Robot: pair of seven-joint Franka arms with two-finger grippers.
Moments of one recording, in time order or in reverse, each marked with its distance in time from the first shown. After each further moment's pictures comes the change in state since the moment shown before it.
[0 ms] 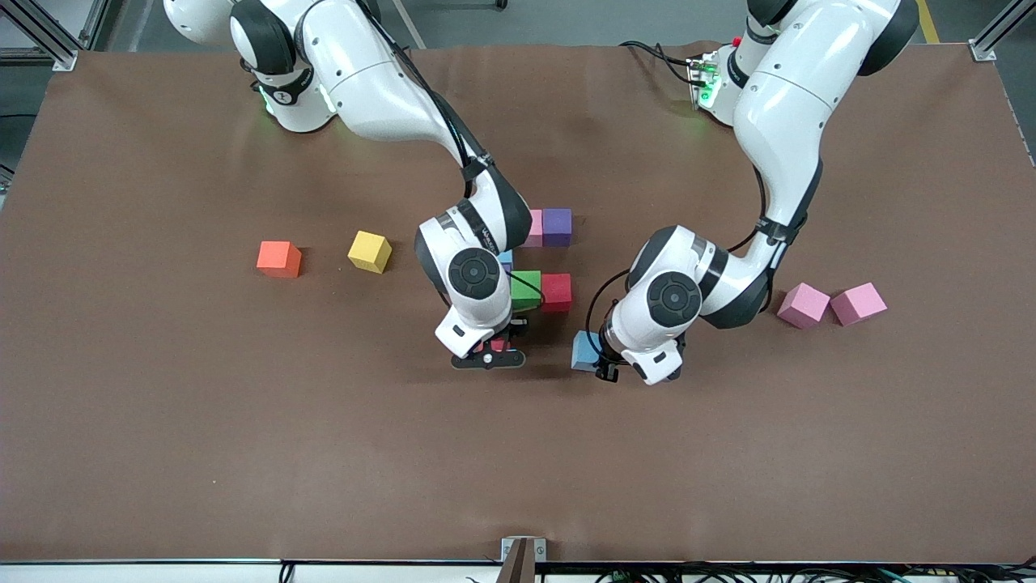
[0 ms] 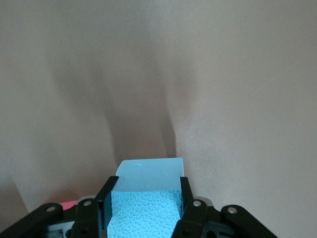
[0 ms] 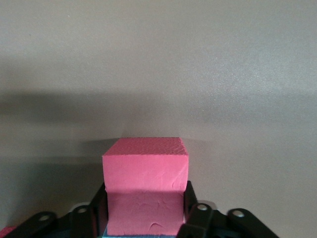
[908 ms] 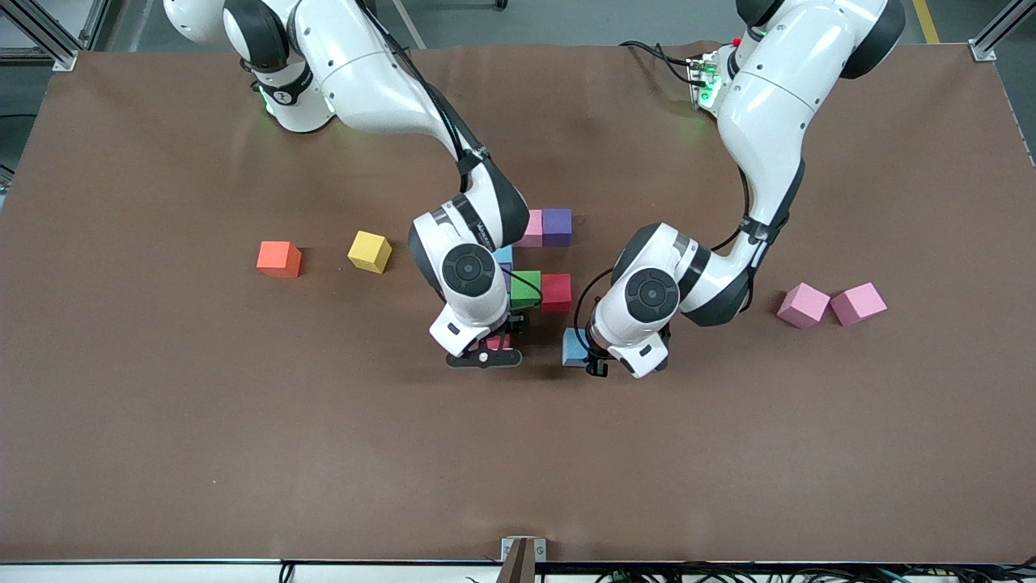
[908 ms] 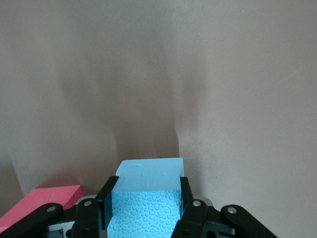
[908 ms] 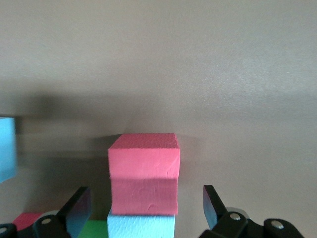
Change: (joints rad) left arm -0.044 0.022 0.014 0.021 0.000 -0.006 -0.117; right arm -0.002 -0.055 -0.011 -0.003 0.000 -0.046 -0.001
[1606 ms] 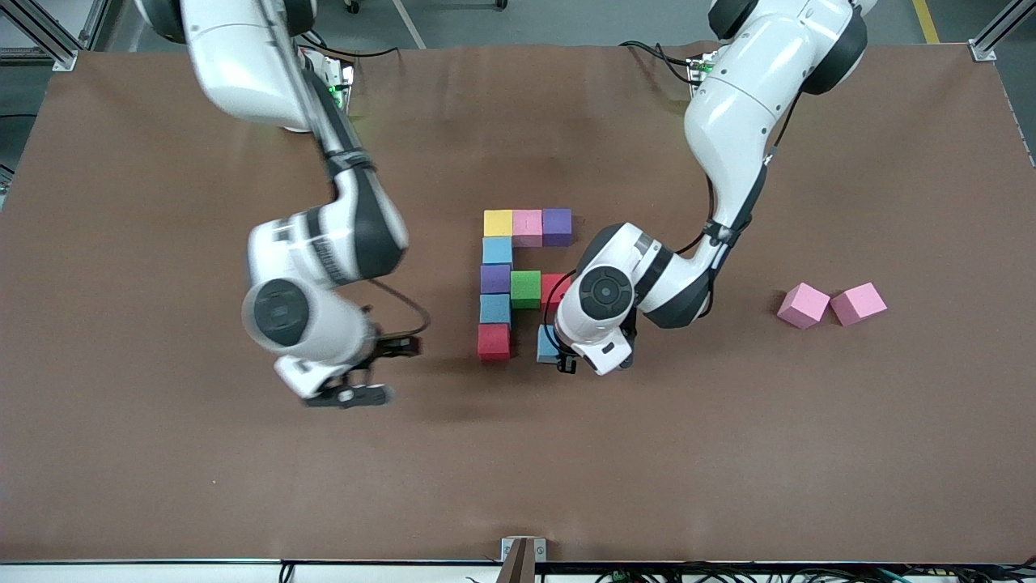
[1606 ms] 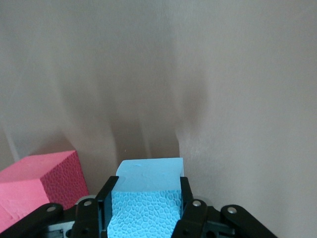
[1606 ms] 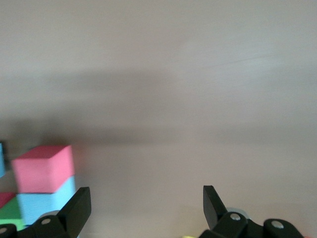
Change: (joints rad) left arm -0.119 0.098 0.044 0.174 -0.002 -0.079 -0.029; right arm -0.306 -0.183 -0.032 -0.001 -0.004 -0.276 -0.287
